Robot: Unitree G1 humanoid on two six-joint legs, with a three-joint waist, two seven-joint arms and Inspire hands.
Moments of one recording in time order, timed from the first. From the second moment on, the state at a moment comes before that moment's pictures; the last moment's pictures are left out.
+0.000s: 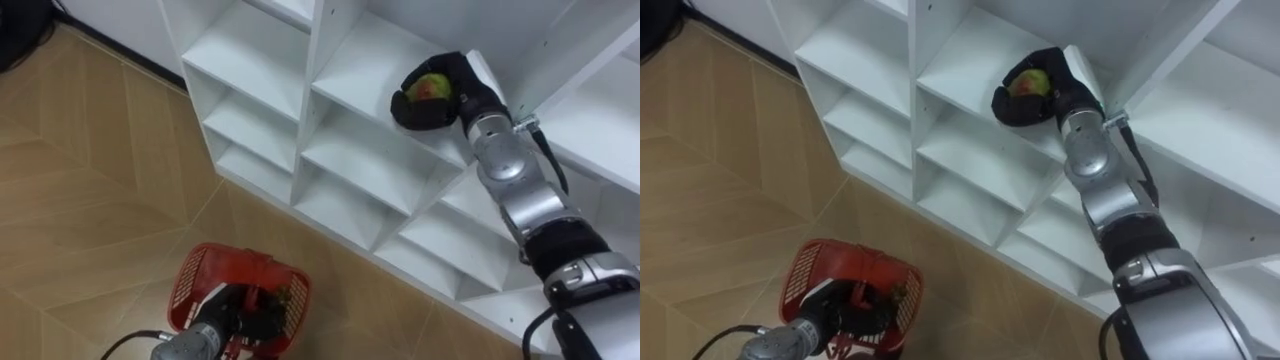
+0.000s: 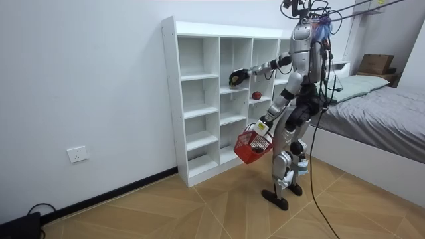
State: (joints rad) left arm -0.10 0.18 -0.22 0.89 -0.10 0.02 -0.14; right arm -0.67 -0.34 0.26 0.78 -0.17 -0.10 -0.12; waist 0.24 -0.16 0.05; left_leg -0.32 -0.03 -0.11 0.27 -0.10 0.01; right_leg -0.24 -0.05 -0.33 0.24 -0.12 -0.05
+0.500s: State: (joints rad) left arm -0.11 0.18 -0.23 0.86 -0.16 0.00 -0.13; right arm -0.30 -0.34 0.34 0.23 -0.24 -0.09 0.03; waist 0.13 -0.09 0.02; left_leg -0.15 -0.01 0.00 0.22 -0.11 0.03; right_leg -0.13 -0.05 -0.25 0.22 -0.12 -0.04
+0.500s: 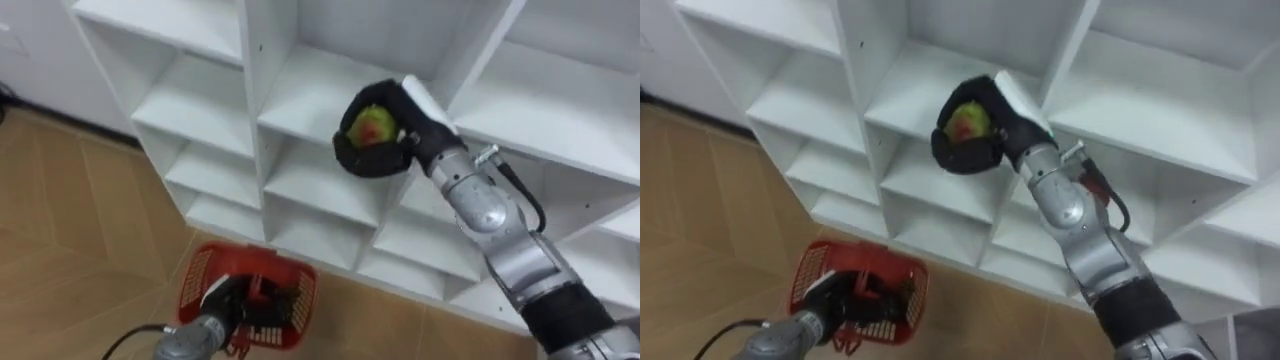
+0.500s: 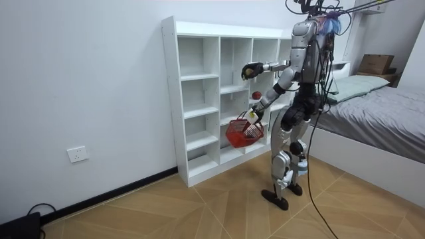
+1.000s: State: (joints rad) left arm -0.03 0.16 -0.26 0.74 -0.20 0.00 -0.14; right arm 0.01 -0.32 0.28 0.08 -0.17 -0.07 0.06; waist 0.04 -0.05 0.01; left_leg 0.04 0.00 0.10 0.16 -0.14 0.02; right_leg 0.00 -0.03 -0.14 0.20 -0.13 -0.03
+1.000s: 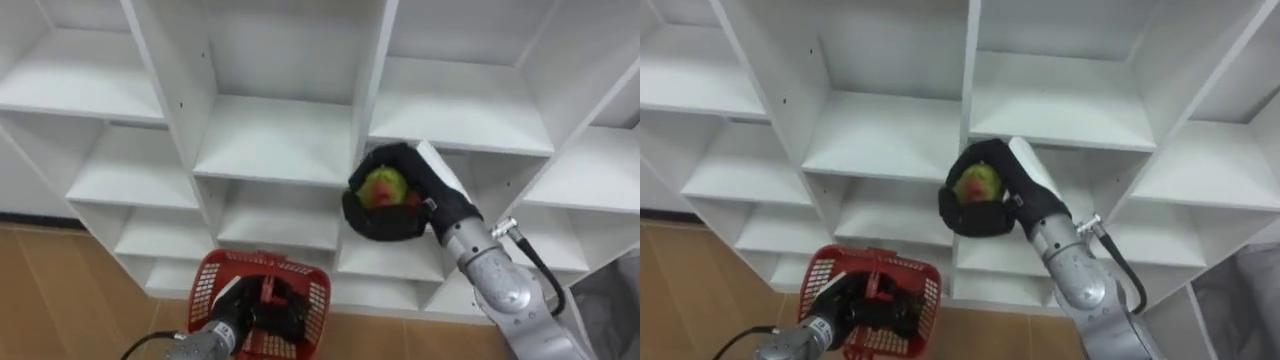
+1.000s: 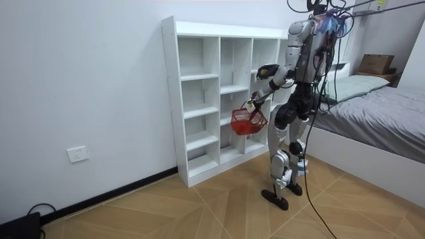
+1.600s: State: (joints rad) left arm 0.03 0.16 -0.29 0.62 -0.31 -0.01 -0.14; right arm 0.11 -0.26 0.28 0.20 -0.15 -0.06 0.04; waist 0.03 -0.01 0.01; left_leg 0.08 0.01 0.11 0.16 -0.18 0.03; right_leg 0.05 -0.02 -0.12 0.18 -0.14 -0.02
